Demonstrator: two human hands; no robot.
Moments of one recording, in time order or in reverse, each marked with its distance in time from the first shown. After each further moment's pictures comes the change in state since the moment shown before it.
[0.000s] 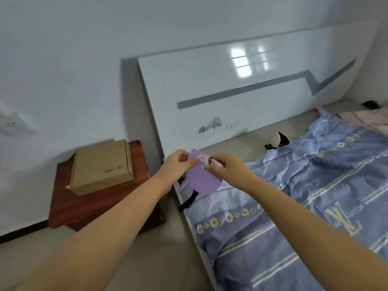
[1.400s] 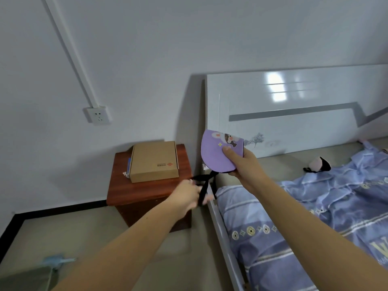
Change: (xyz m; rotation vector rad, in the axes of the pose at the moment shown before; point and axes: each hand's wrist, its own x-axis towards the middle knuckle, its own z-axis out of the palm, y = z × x) left_hand -0.143 -0.026 -0.105 -0.518 0.083 -0.361; right_hand -0.009 -0.141 0.105 0.846 0.020 0.018
